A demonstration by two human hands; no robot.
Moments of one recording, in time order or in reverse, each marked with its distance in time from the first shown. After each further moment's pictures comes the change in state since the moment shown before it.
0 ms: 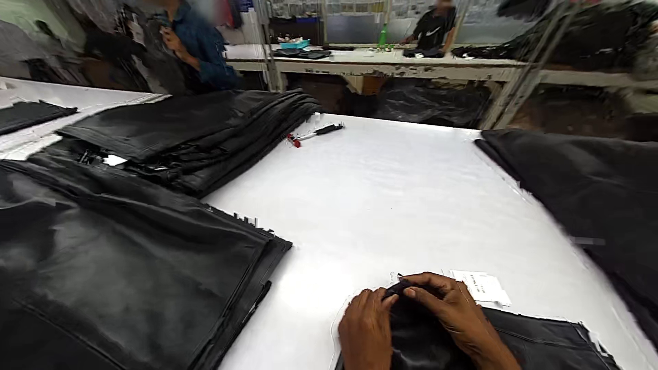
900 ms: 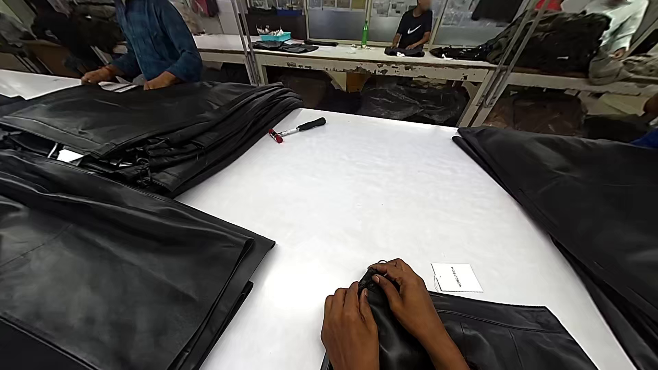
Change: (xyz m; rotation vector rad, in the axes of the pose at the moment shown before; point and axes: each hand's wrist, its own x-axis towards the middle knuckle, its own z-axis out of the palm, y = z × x) left_hand -0.010 -0.006 0.008 0.255 -0.001 -0.186; right_hand 0.012 0.037 0.034 -0.702 0.134 -0.097
